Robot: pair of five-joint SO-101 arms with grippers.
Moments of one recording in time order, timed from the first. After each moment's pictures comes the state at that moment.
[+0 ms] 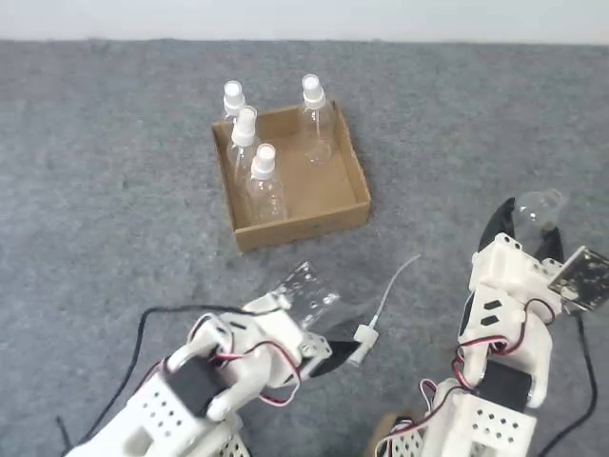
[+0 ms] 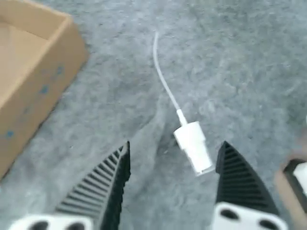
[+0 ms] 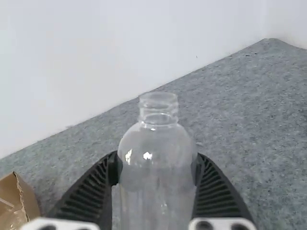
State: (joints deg) left arm 40.9 -80.5 82.7 58.2 2.2; right arm 16.5 -91.9 83.3 30.5 -16.9
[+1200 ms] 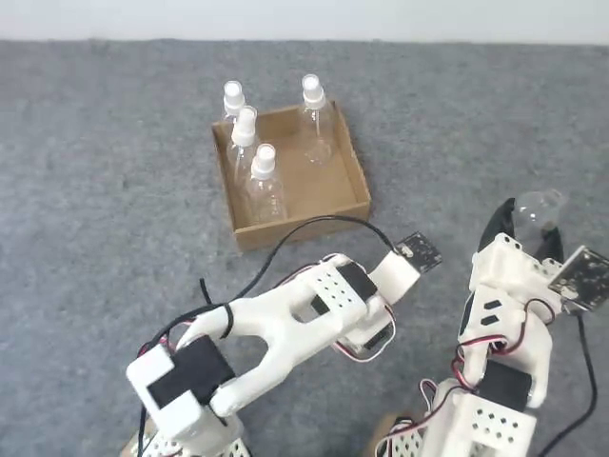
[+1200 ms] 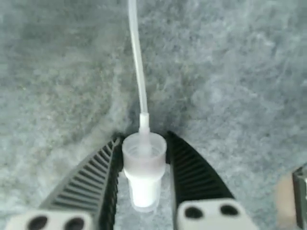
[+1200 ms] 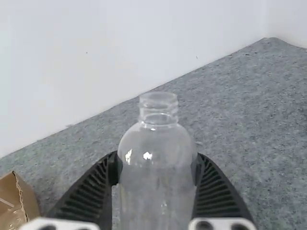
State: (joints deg) left arm 46.7 6.1 35.1 59.3 7.7; right arm 16.6 -91.9 83.3 30.5 -16.9
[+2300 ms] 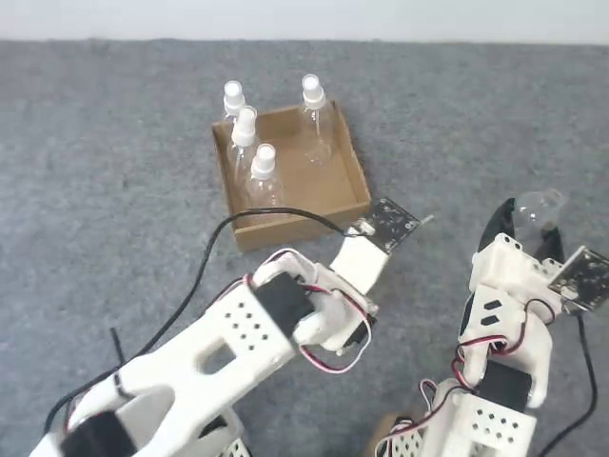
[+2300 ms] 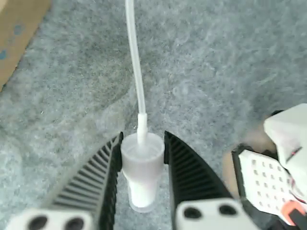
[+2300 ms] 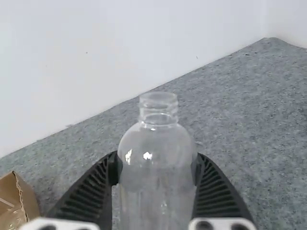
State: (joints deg) left arm 46.4 -31.3 40.0 73.3 15.7; right arm 16.6 -91.9 83.3 30.5 -16.9
